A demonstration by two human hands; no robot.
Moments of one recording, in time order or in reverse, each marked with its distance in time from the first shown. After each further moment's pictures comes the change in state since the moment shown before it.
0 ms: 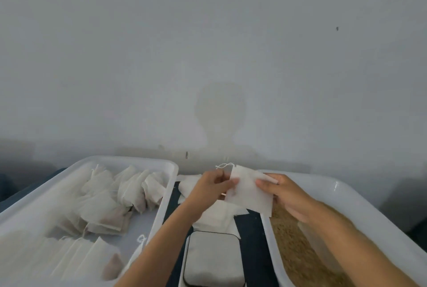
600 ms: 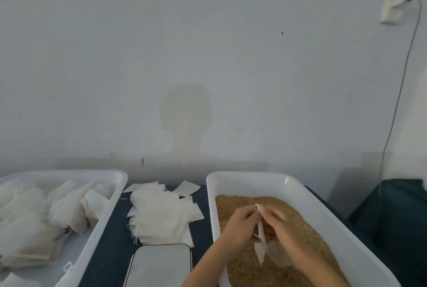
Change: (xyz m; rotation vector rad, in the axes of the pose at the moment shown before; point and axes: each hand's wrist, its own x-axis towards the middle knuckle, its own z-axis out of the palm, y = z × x) left_hand 0.009 -0.022 0.175 -0.100 -0.300 -0.084; right_hand -0.064 0.076 -0.069 0.014 0.420 0.092
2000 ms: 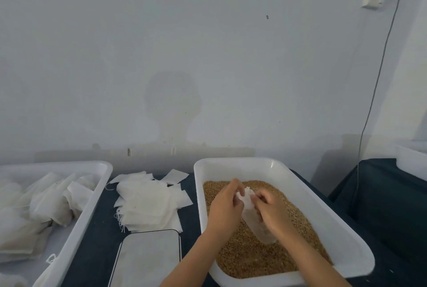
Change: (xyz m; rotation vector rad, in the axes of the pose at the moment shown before) left_hand 0.000 -0.013 0.004 0.523 0.298 0.327; right_hand -0.003 0.006 -0.005 -0.332 0.158 -0.138
